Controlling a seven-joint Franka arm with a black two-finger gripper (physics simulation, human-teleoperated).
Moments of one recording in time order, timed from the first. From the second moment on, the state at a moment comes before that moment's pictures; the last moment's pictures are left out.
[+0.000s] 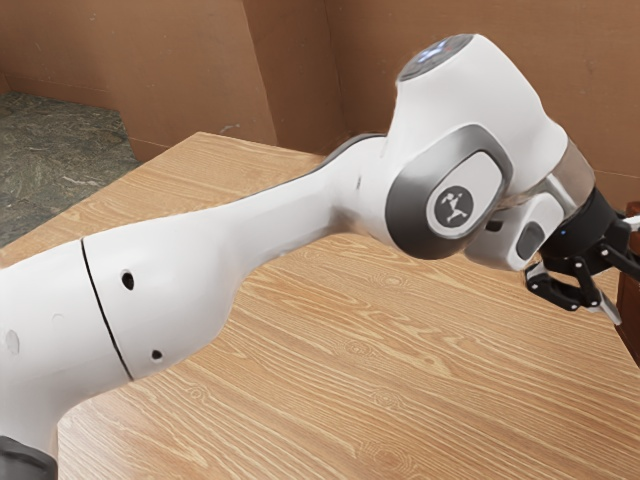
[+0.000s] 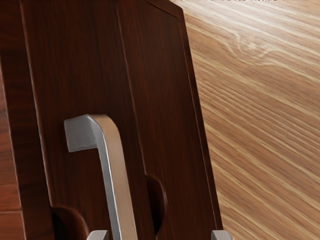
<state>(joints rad) -0.30 0.47 -0.19 -1.16 -0.22 2.10 2.25</state>
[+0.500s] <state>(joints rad) -0.30 0.57 -0.21 -1.10 -0.27 2.15 2.35</state>
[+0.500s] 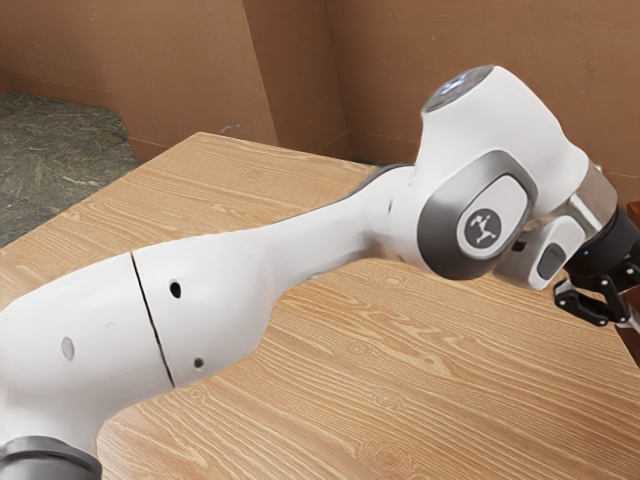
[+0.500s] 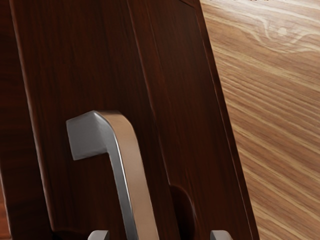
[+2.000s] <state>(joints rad) -0.21 0.06 -0.18 -1.81 -0.30 2.30 2.45</state>
